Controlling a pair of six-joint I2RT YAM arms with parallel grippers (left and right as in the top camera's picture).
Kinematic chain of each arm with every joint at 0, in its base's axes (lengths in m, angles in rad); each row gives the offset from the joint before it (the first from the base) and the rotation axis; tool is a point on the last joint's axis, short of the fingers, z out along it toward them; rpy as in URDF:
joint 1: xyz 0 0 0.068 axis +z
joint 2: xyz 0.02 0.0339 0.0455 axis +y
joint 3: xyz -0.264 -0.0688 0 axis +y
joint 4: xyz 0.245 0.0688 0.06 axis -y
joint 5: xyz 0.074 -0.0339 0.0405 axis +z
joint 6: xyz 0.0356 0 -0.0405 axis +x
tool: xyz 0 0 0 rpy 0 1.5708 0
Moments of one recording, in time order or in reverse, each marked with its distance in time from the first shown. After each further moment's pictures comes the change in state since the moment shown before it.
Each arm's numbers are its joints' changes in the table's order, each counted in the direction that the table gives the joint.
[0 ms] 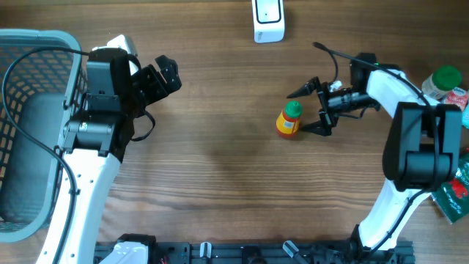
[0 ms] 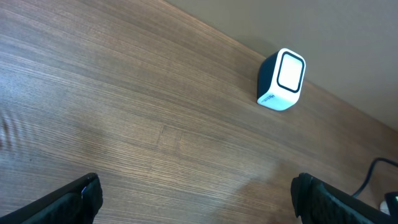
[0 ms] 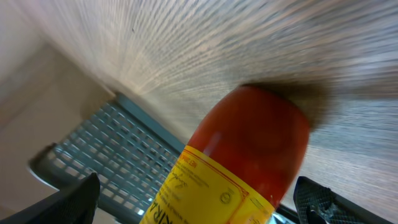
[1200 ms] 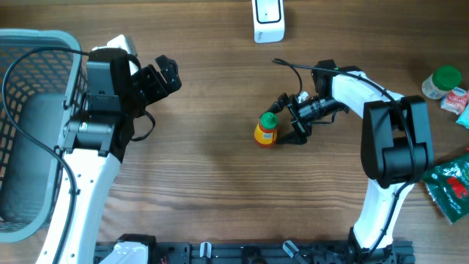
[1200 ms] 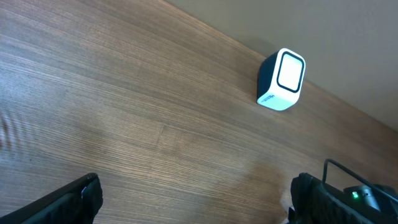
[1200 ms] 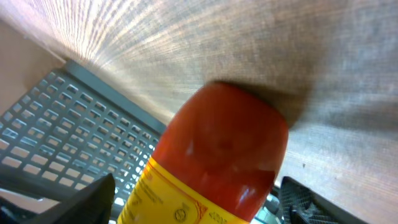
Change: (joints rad) left arm 0.000 0.000 0.000 0.000 0.000 0.000; right arm 0.183 0.055 0.001 -0.018 0.020 0.023
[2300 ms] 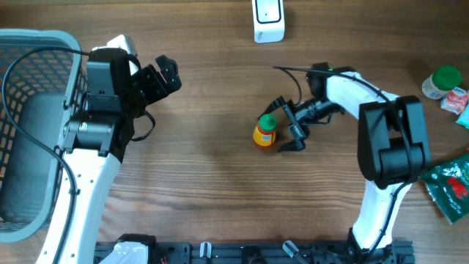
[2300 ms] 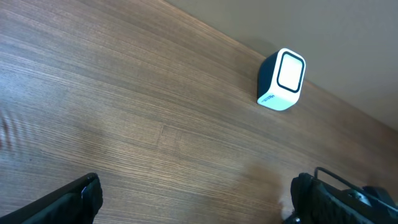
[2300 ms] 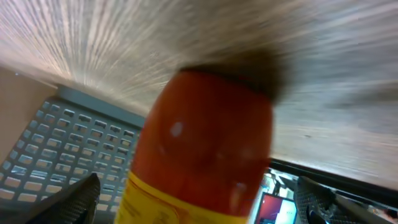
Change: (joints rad) left arm 0.000 0.000 0.000 0.000 0.000 0.000; right arm 0.040 0.000 -0.001 -0.045 -0.015 0.219
